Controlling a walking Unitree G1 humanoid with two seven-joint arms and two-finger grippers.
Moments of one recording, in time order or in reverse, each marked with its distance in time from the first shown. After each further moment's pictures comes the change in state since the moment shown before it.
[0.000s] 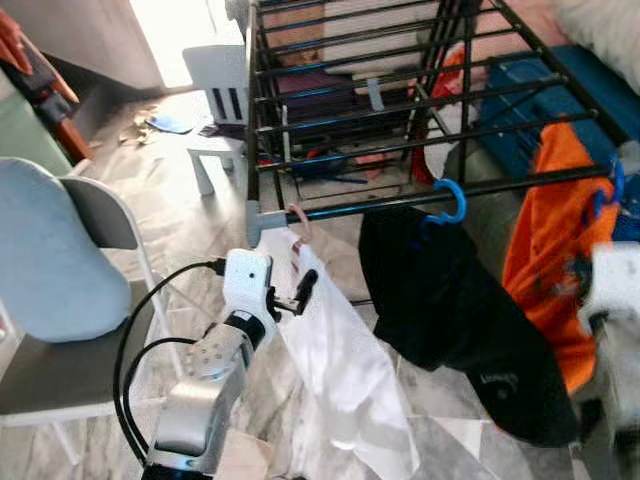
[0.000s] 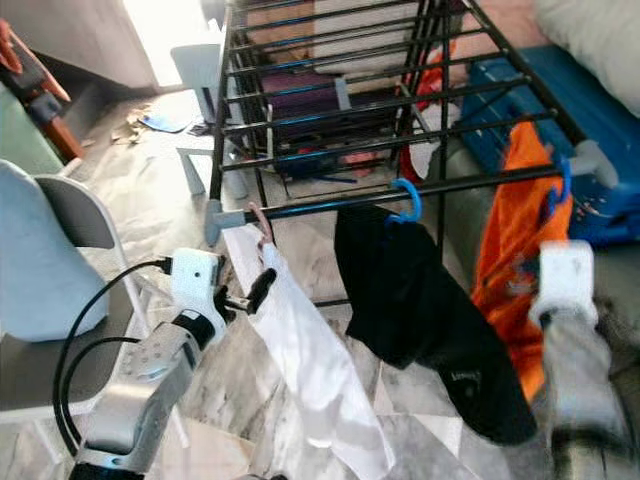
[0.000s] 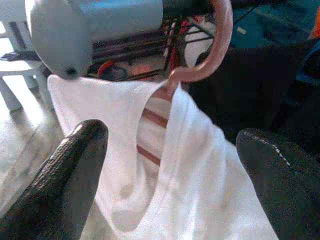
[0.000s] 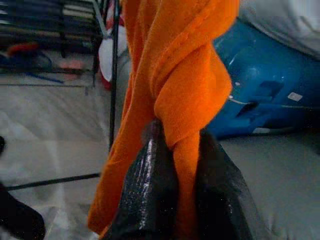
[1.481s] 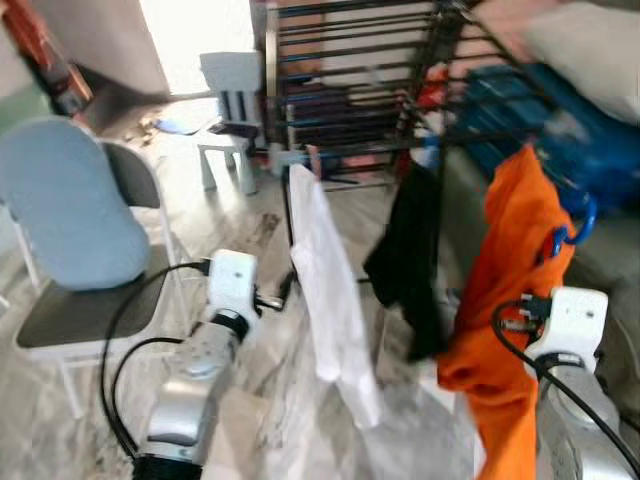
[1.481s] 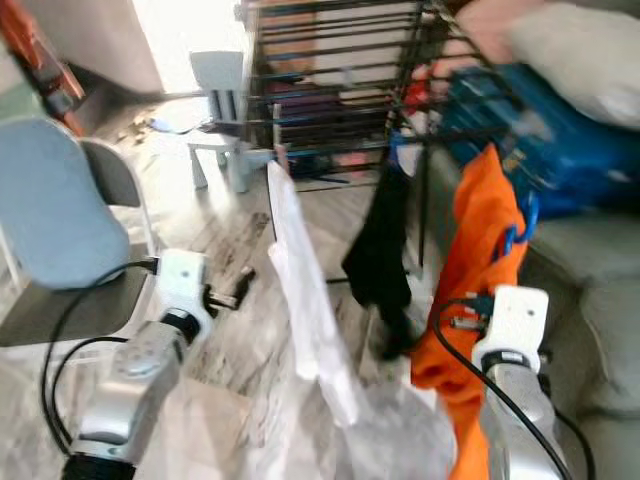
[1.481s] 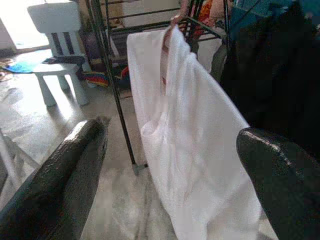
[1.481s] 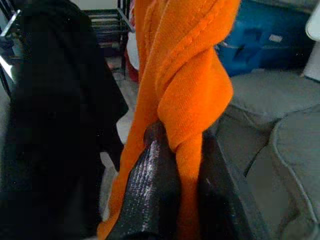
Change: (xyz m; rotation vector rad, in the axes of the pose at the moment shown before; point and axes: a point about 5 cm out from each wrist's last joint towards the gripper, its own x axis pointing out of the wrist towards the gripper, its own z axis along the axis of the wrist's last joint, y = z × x) left arm 0.002 0.018 -0.006 0.037 -0.005 0.079; right arm -0.062 0.055 0.014 0.191 0.083 0.037
